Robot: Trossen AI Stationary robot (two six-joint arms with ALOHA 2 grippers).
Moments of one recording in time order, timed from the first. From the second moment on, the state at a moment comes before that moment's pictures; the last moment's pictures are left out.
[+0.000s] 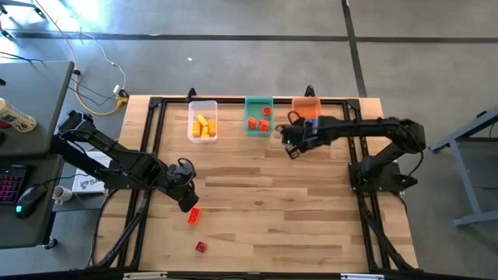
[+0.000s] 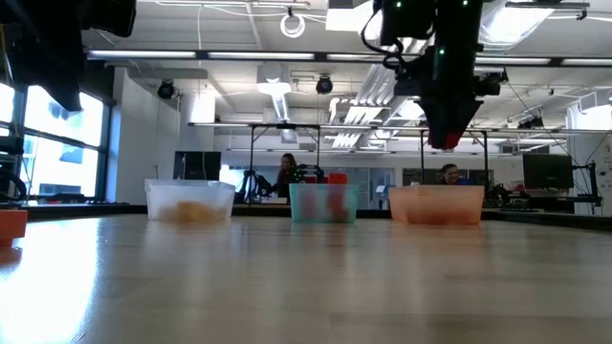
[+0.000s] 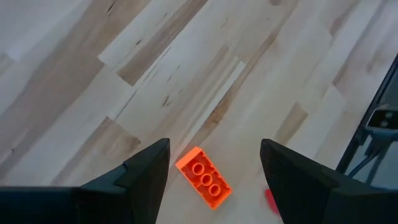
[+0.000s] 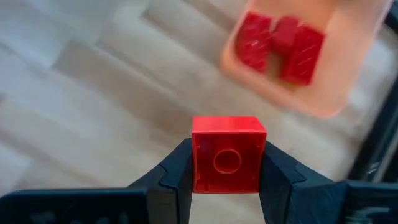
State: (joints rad) left arm -0.39 1.09 0.81 -0.81 -0.18 -1.18; right arm -0.16 1.52 1.20 -1.15 0.36 0.83
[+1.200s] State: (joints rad) left arm -0.48 1.34 0.81 -0.70 -0.08 -1.75; right arm -0.73 1.62 1.20 -1.04 0.11 0.26
